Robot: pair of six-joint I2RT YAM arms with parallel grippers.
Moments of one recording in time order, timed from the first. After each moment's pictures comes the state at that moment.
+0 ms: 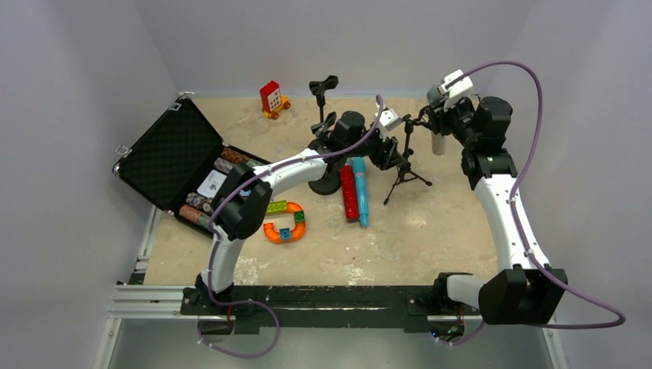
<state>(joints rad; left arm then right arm) -0.78 2.11 1.66 0.22 0.48 -0.10 -0.01 1.22 1.17 -0.11 -0.31 -0.38</state>
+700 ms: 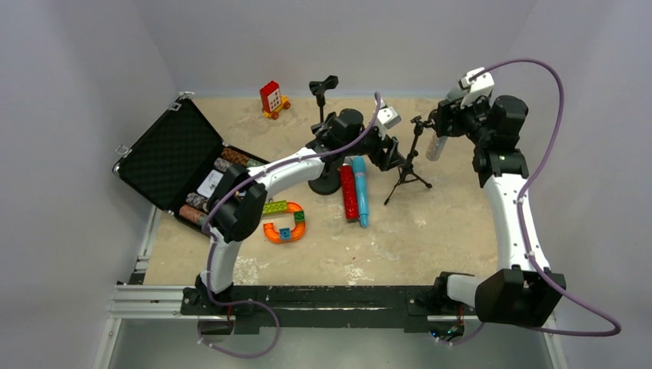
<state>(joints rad) -0.78 2.08 1.65 0.19 0.49 -0.11 -0.10 1.22 1.21 -0.20 -0.35 -0.23</state>
